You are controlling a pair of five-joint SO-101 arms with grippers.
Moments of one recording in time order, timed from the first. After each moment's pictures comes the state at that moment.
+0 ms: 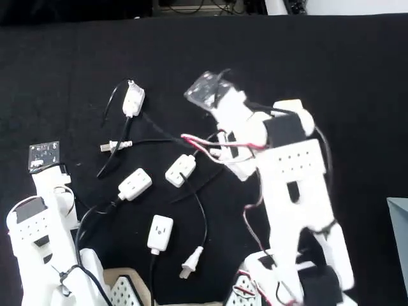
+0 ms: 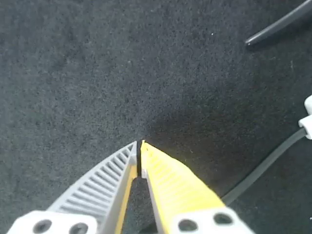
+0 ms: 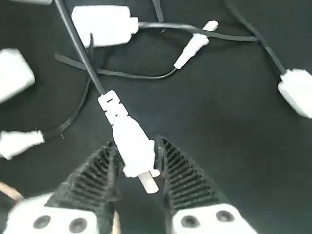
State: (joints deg) left arm -34.7 -49.9 73.2 57.8 -18.8; right arm -14.7 -25.5 12.3 95.2 29.6
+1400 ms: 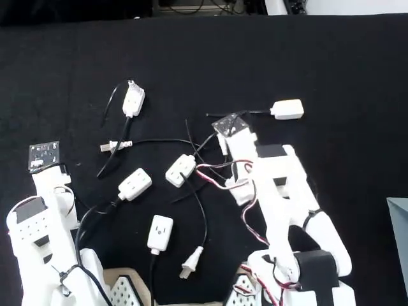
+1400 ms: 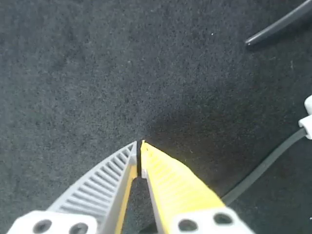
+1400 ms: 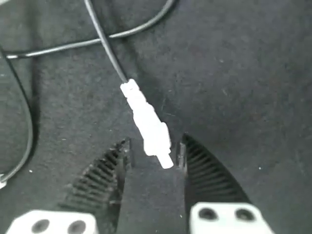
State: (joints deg) left arm -34.7 -49.9 73.2 57.8 -18.8; right arm -8.3 -18.2 51.1 63.0 23.3
